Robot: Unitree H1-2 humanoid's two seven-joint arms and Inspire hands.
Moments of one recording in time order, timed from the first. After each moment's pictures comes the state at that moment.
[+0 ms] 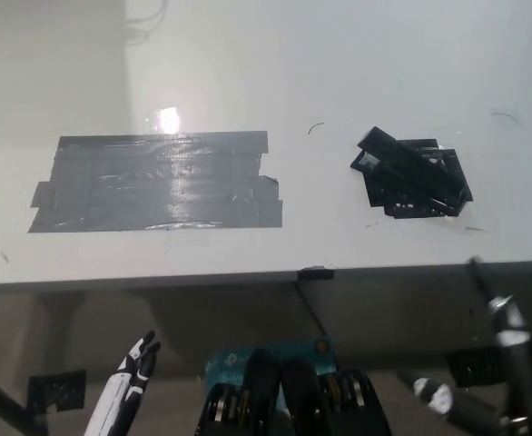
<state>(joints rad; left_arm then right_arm) 0.08 0.16 -0.08 0.12 0.16 -0.11 -0.02 0.17 -0.10 0.08 -0.47 -0.27 -0.22 -0.02</state>
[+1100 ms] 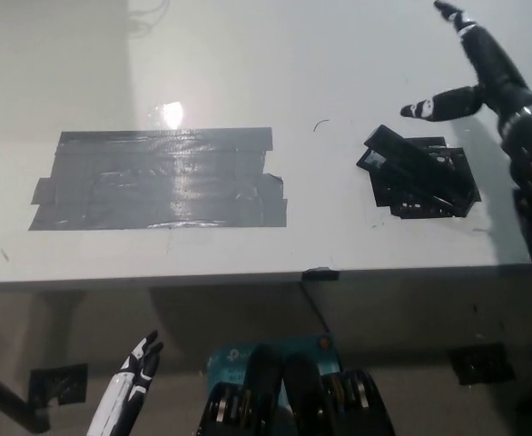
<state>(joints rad) 0.06 0.17 -0.08 0.14 0.17 -0.12 -0.02 -0.89 -0.30 0.15 0.35 -0.43 0.42 0.22</state>
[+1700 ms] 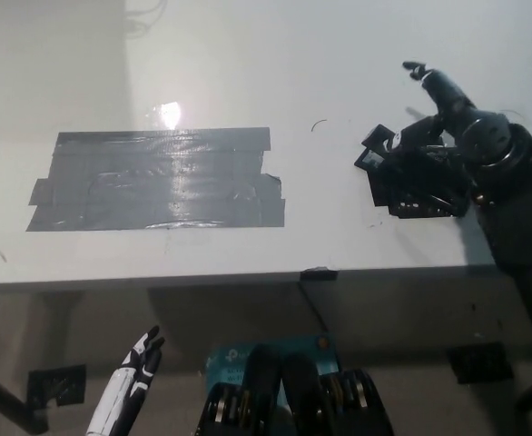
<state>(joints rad) 0.05 0.17 -0.08 0.13 0.17 -0.13 -0.02 -0.94 -0.23 0.16 0.61 -0.41 0.46 0.24</state>
